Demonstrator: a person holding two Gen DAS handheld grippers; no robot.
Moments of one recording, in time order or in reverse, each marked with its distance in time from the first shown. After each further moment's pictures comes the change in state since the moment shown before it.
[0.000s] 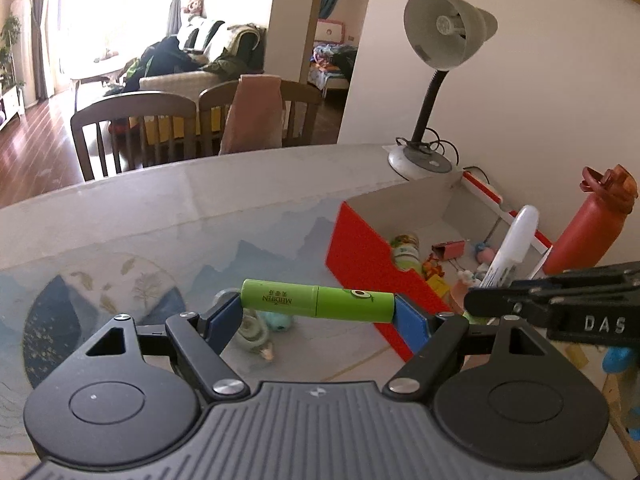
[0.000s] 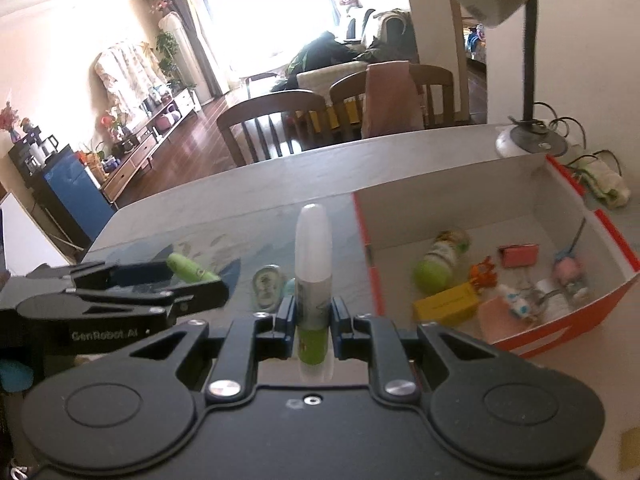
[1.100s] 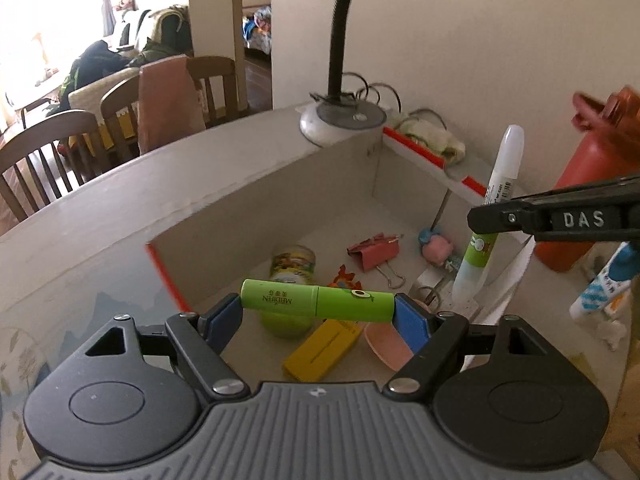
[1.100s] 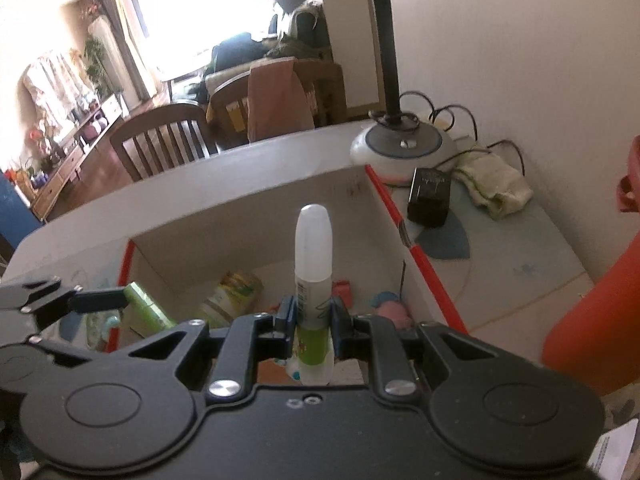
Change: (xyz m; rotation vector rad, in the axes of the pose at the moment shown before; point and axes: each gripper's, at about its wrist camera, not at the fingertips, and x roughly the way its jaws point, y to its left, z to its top) left arm 0.146 -0.156 0.047 0.206 0.141 -0.022; right arm 0.013 -0.174 0.032 0.055 0.048 -0.176
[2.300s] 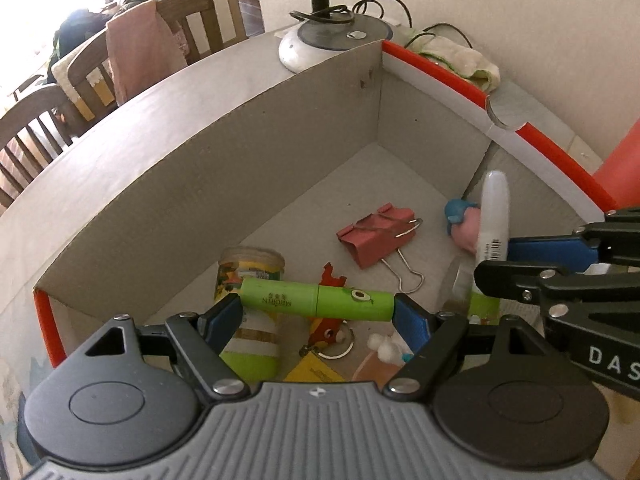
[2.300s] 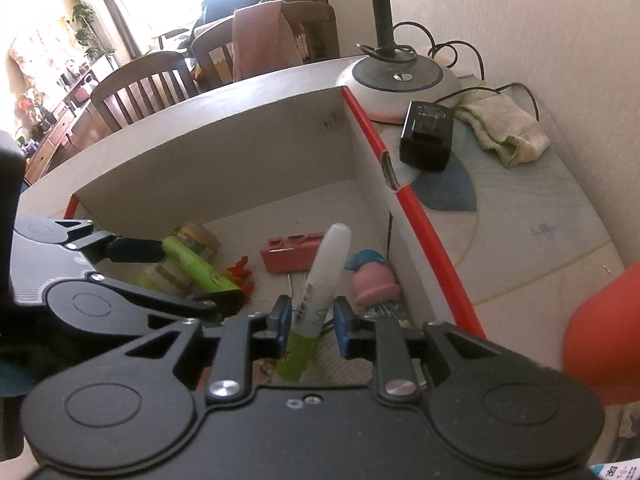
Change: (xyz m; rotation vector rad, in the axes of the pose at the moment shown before) left arm 0.110 -0.037 0.035 0.056 0.234 0.080; right arm 0.048 -0.029 -0.003 0.008 0.134 0.006
